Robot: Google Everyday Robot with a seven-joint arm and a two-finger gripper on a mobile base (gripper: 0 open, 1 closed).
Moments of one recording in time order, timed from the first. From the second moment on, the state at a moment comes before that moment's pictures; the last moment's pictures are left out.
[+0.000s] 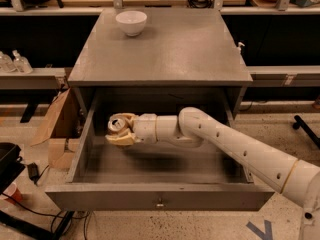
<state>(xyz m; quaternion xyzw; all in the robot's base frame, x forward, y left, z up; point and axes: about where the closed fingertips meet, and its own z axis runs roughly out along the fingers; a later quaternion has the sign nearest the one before) 0.600 0.139 0.691 -0.54 0.52 0.39 0.53</state>
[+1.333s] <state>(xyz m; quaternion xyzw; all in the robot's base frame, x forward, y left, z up) 0.601 0.134 0.667 -0.55 0.54 0.39 0.51</state>
